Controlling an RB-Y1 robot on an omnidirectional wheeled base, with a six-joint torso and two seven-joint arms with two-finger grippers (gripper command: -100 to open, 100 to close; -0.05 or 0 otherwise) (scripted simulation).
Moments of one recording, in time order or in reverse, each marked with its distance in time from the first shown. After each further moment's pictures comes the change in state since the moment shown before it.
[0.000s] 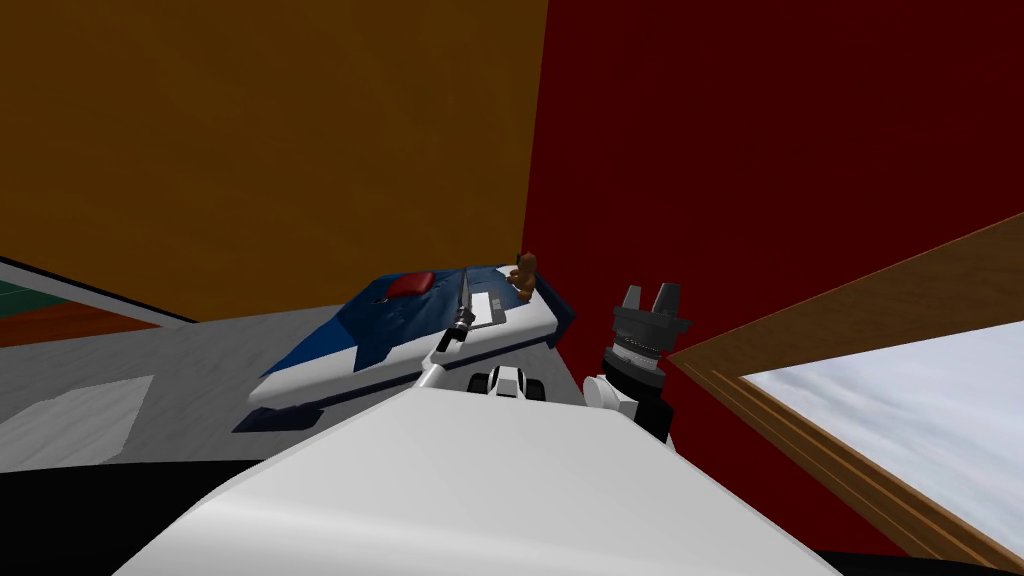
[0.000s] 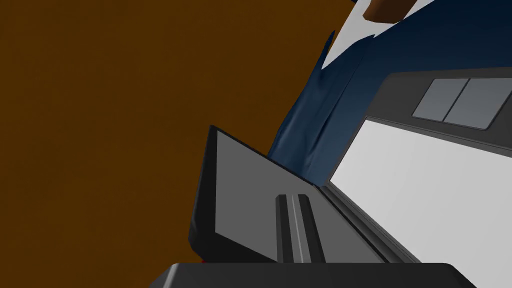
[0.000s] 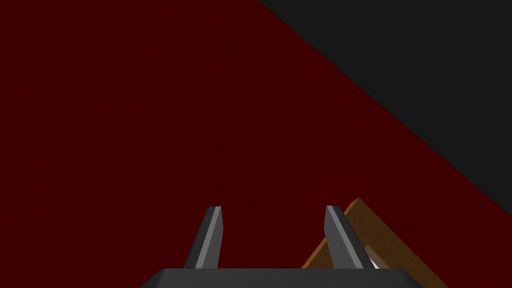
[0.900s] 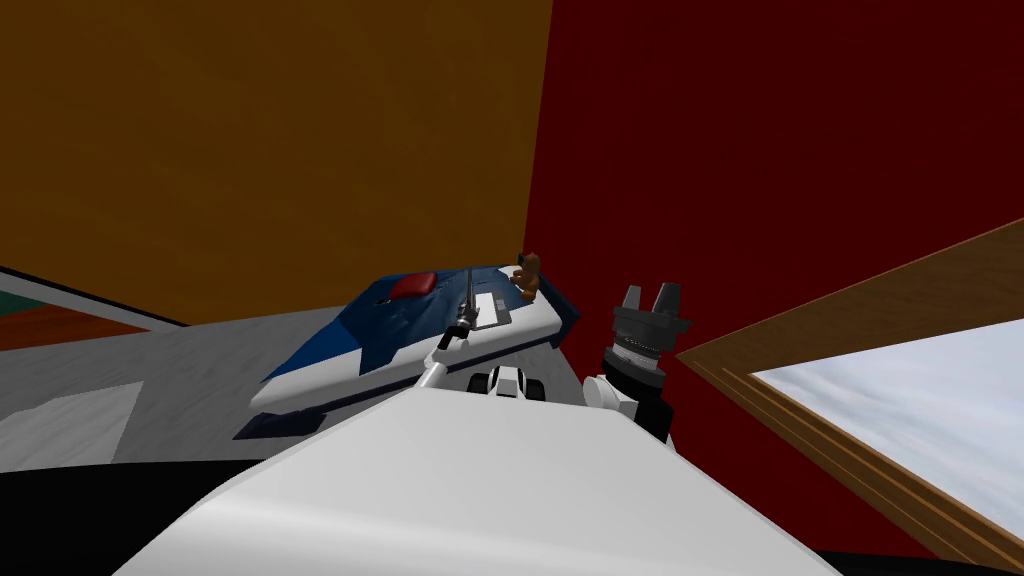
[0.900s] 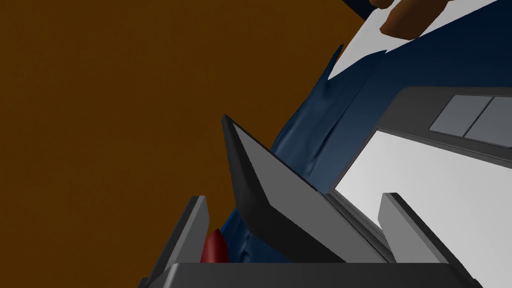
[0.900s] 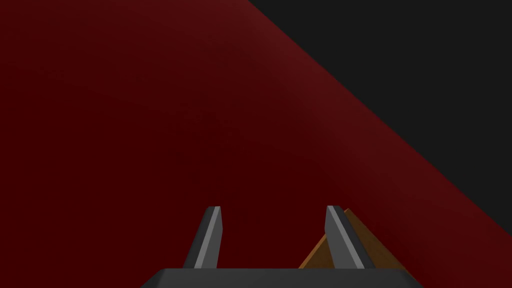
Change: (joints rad) left arm -0.002 -0.013 -0.010 -0.052 0.046 0.024 0.045; right arm 0.000 -0.001 0.000 0.000 0.000 0.000 0.000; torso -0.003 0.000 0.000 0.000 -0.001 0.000
